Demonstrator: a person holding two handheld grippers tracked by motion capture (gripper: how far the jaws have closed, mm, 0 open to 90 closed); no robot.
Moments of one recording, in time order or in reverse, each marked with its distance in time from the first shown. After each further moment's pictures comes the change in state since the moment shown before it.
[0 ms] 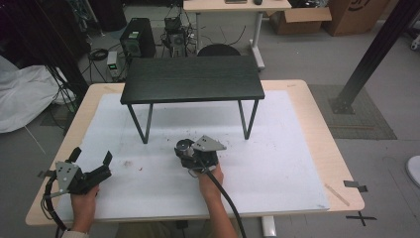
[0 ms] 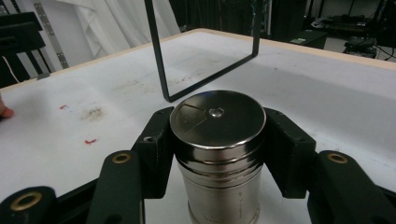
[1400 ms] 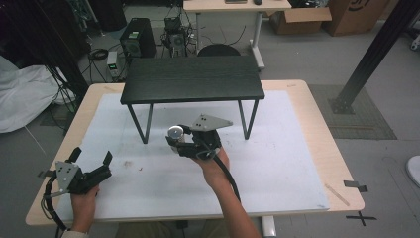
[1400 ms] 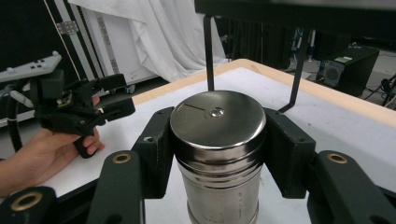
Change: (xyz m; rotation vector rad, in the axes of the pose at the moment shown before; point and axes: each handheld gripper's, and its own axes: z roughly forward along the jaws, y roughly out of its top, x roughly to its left) left arm 0.000 0.000 0.000 0.002 0.000 0.000; right arm 0.013 0.098 -0.043 0.008 0.177 -0.037
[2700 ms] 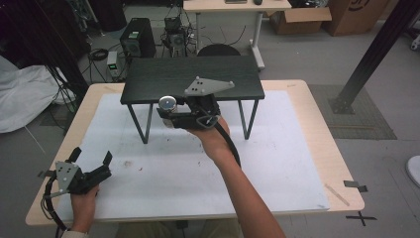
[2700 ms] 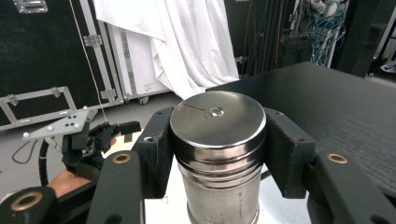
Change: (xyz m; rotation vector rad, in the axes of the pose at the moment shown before) left arm 0.000 0.000 0.000 0.001 0.000 -0.003; right arm -0.009 0.089 -0.011 -0.041 0.077 -0.077
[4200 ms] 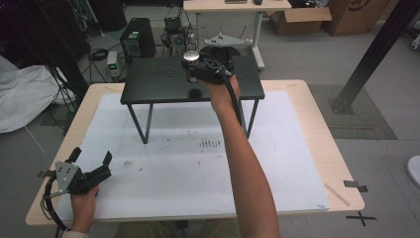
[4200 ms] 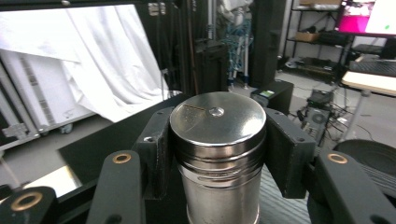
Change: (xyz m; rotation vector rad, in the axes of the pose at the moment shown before) left arm 0.000 0.000 0.000 -0.003 -0.001 0.000; right arm -0.094 0.042 0.004 -0.036 -0.311 0.078
